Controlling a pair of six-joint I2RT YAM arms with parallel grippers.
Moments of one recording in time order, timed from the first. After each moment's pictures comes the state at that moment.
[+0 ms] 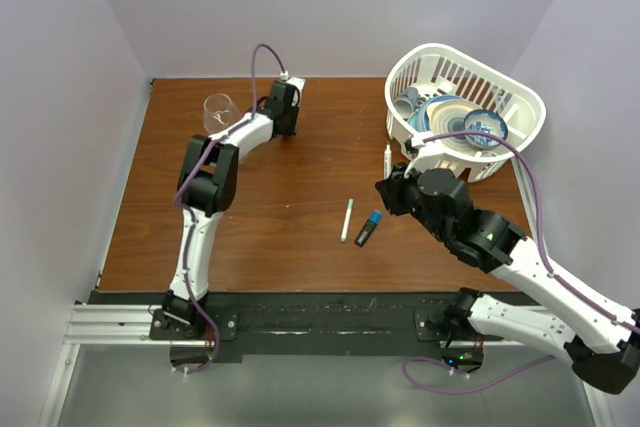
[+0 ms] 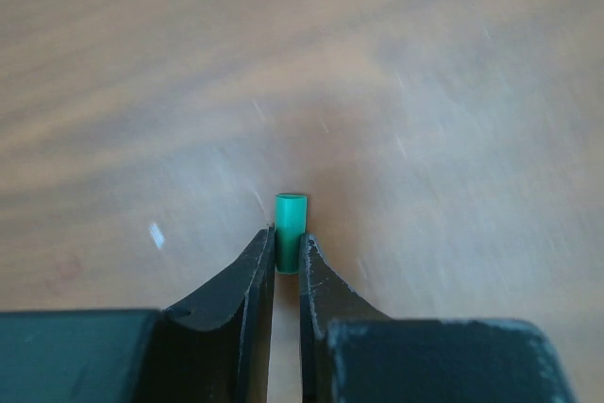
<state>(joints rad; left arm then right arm) -0.36 2.38 1.88 -0.26 -0.16 -0.04 0.86 0.86 0.96 -0.49 0.40 0.41</state>
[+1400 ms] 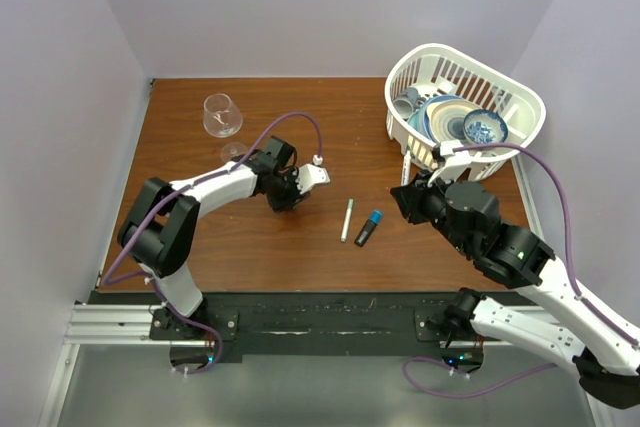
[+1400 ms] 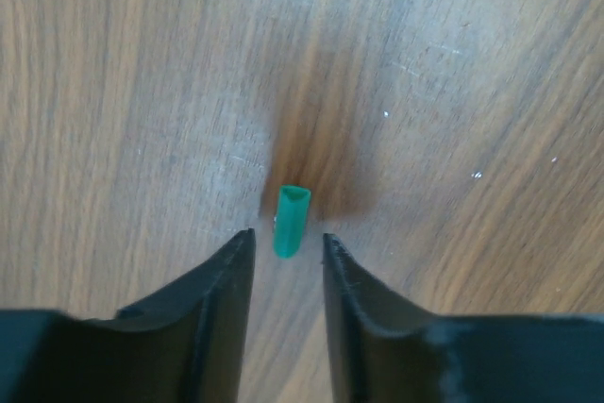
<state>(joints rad) -0.53 1.72 1.07 -0.46 0.24 0.64 0.86 0.71 0.96 -0.59 0.41 0.45</state>
